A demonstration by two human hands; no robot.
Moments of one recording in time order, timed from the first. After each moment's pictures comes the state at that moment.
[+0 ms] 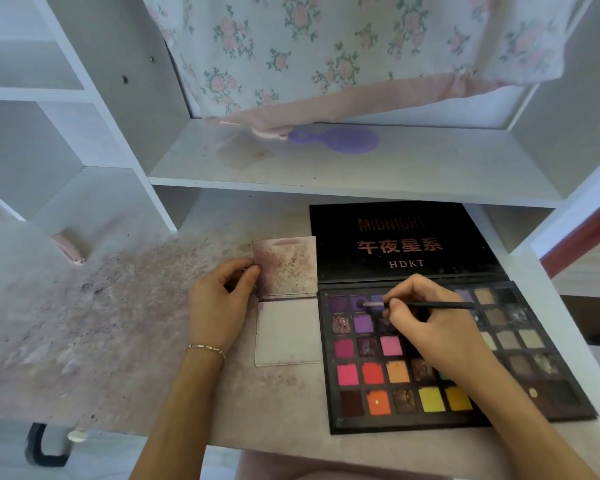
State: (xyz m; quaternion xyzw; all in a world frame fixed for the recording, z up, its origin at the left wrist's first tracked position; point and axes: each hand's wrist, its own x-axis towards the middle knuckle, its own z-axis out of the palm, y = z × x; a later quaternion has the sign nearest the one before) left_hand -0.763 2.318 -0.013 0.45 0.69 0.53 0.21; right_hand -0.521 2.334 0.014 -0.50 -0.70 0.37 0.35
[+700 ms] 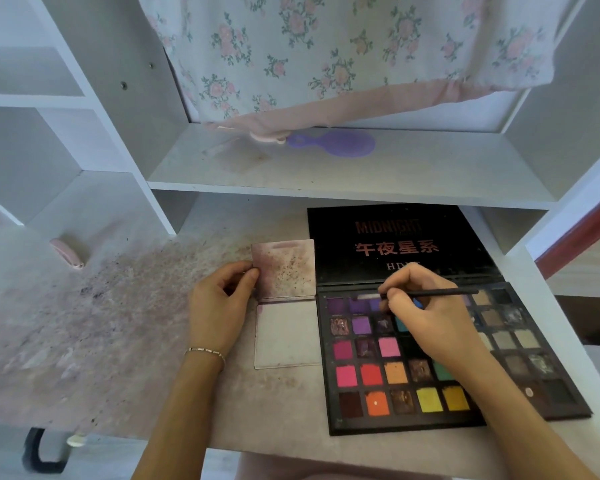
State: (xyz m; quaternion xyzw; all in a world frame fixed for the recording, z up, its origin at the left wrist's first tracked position) left_hand -0.764 2.317 -0.012 0.47 0.68 0.53 0.20; right_hand -0.528 2.341 0.023 -0.48 -0.67 0.40 0.39
